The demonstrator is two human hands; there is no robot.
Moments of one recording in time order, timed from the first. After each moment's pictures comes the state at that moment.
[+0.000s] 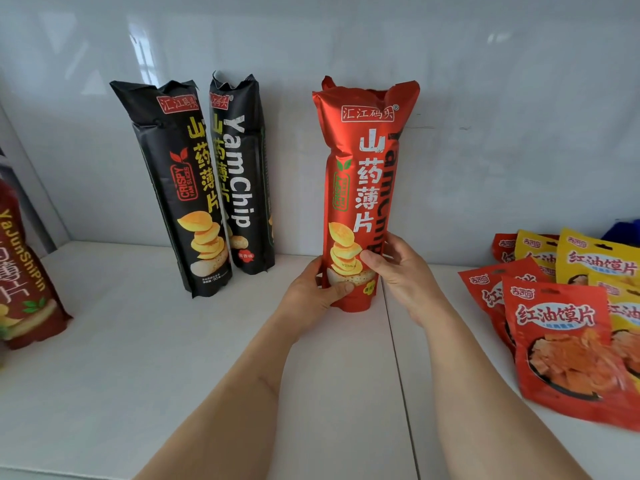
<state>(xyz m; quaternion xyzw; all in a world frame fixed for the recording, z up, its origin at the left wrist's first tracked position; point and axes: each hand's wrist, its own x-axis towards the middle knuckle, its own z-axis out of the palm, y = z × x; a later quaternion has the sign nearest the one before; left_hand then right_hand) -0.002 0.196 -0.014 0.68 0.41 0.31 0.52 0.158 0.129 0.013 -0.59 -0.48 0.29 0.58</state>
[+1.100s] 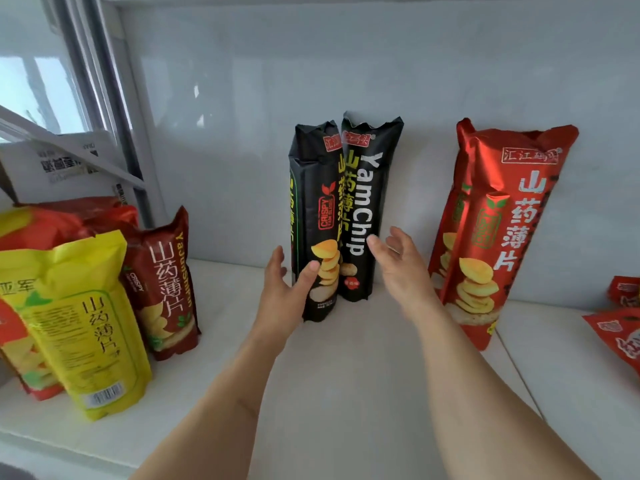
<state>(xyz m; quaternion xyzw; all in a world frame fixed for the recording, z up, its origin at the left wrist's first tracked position) -0.192 0.266 0.004 0.60 0.43 0.52 0.43 -0.008 0.230 0.049 -0.63 -0.47 0.22 0.57</state>
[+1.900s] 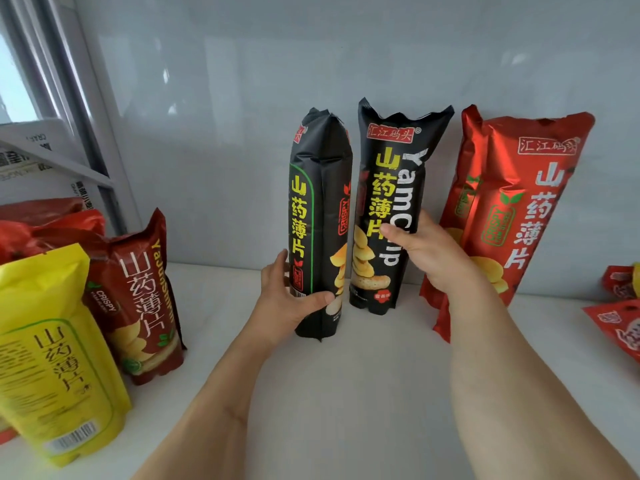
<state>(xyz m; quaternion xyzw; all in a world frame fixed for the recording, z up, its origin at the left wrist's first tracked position) -0.199 0.302 -0.004 0.68 0.40 0.41 0.46 0.047 0.265 0.067 -0.59 -0.53 0.25 0.56</state>
